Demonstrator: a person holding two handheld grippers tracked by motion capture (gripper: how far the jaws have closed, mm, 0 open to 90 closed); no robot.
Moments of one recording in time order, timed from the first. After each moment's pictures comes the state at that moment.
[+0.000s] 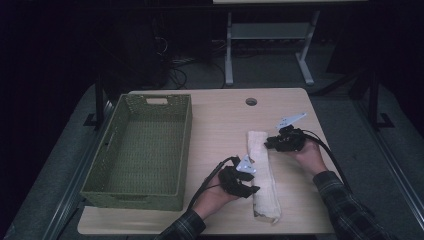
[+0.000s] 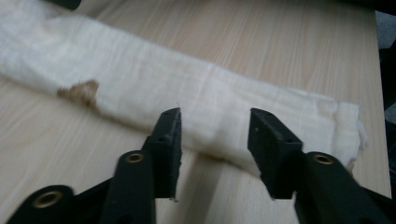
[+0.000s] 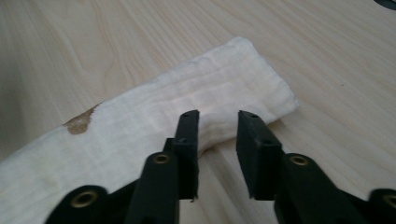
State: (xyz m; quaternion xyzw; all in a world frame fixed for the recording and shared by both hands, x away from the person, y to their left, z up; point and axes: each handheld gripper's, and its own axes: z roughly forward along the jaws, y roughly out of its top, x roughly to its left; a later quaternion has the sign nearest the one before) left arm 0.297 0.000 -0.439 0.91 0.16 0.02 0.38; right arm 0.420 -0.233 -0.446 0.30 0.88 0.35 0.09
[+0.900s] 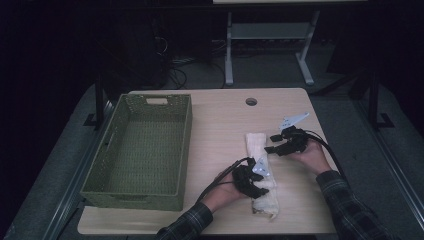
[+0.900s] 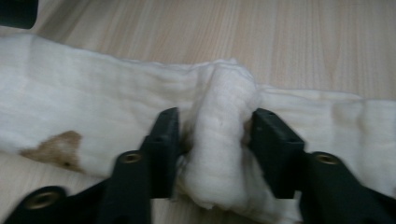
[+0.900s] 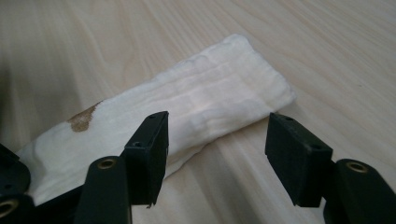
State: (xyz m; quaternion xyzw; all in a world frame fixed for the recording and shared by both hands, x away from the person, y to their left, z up) left arm 0.311 -0.031 -0.462 0.93 0.10 0.02 0.35; right arm 0.419 -0.240 -0.446 0.28 0.88 0.37 0.06
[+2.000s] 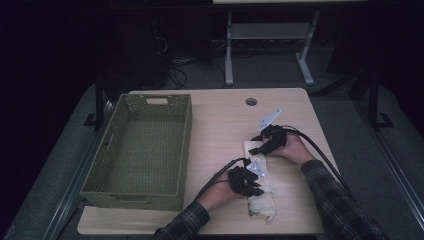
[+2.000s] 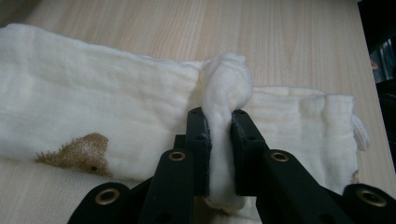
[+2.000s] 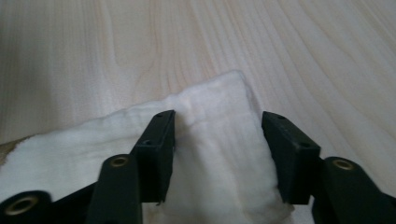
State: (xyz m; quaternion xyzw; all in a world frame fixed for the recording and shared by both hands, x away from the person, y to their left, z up) left arm 0.312 -0.020 -0.461 0.93 0.09 -0.04 0.35; right arm 0.456 -0.188 -0.465 0.14 0.93 0.33 0.03
